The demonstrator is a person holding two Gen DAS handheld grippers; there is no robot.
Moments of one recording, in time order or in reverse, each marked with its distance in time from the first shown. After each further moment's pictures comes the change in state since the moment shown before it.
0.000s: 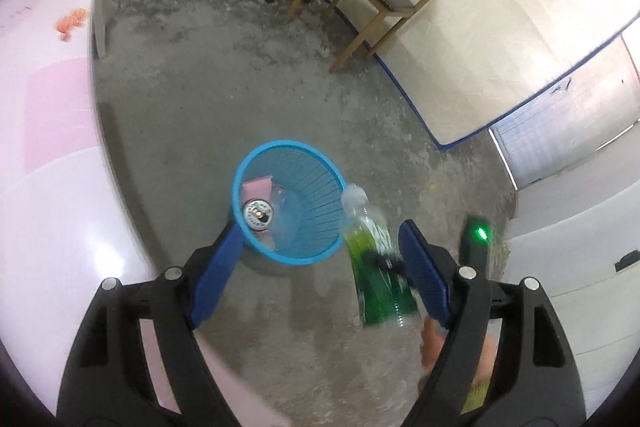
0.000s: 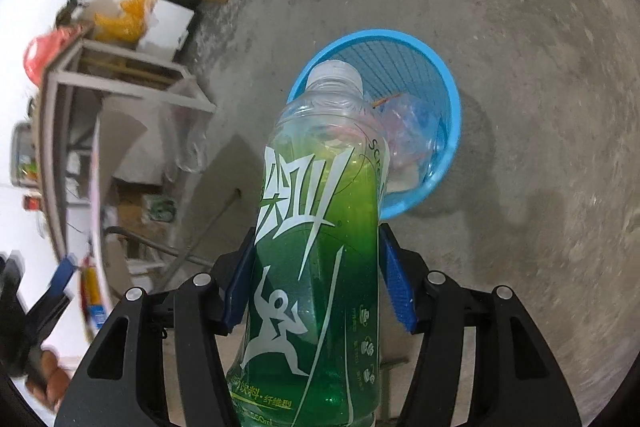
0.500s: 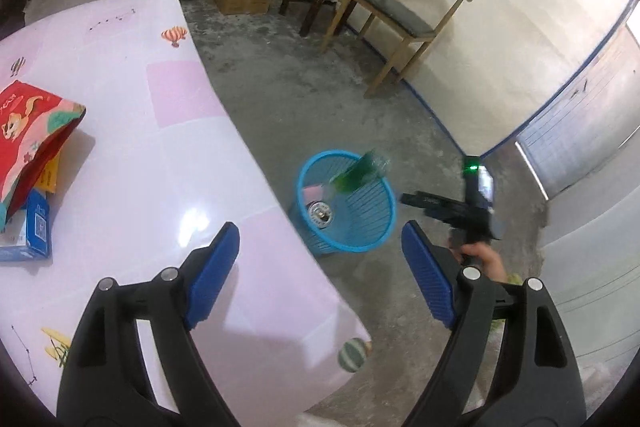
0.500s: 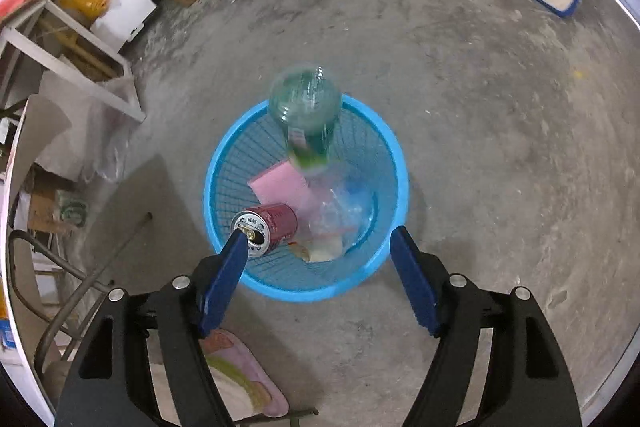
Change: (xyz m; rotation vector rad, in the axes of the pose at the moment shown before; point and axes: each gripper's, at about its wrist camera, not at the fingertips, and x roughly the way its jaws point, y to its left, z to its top) left arm -0.074 0.032 -0.060 0.029 -0.111 0.152; right arm 0.014 0.008 0.041 -0.149 -0.144 -0.320
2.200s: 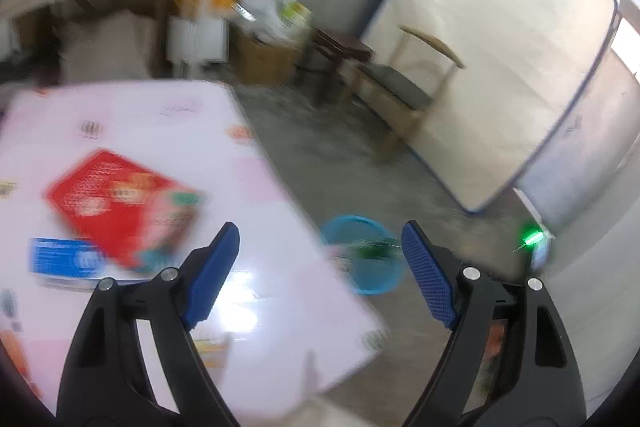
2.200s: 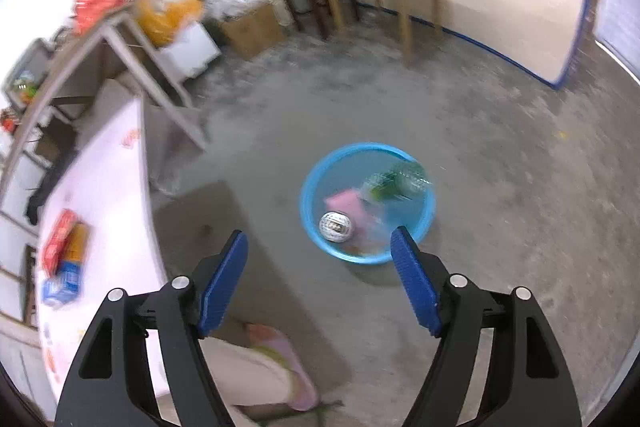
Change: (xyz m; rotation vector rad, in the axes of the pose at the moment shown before) left arm -0.164 0.044 -0.011 0.003 -0.283 0.081; right arm -0.193 0.108 -0.103 -0.128 -0.270 0.087
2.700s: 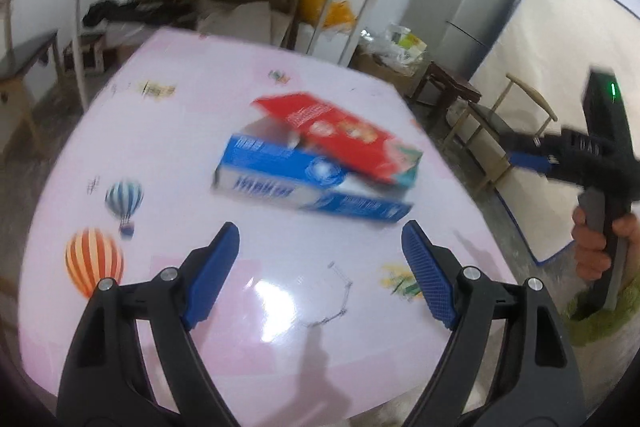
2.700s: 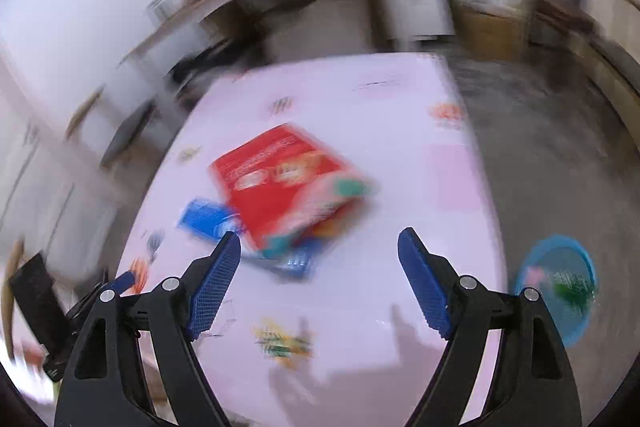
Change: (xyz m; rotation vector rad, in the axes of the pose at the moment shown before) left arm -0.064 0.169 -0.115 -0.244 -0.082 0.225; right arm 0.004 0.326 -0.028 -0.622 0.168 0.474
